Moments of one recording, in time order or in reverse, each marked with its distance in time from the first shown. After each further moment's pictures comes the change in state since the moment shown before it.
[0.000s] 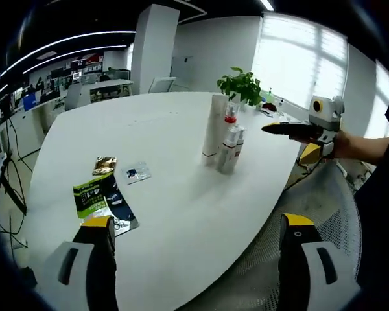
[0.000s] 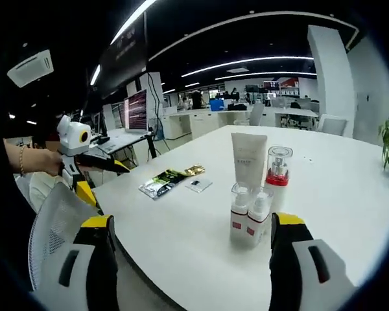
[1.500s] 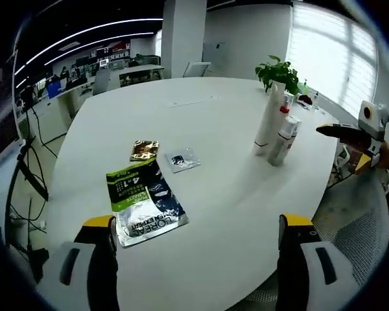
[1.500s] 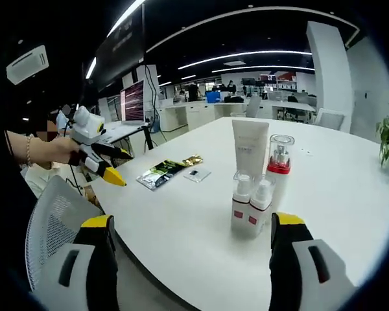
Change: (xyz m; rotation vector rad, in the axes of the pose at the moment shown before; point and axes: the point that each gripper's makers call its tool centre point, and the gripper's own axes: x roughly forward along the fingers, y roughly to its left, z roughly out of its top) left arm 0.030 0.084 -0.007 -0.048 0.114 0.205; right arm 0.003 0.001 -0.015 0.007 0.062 -0.030
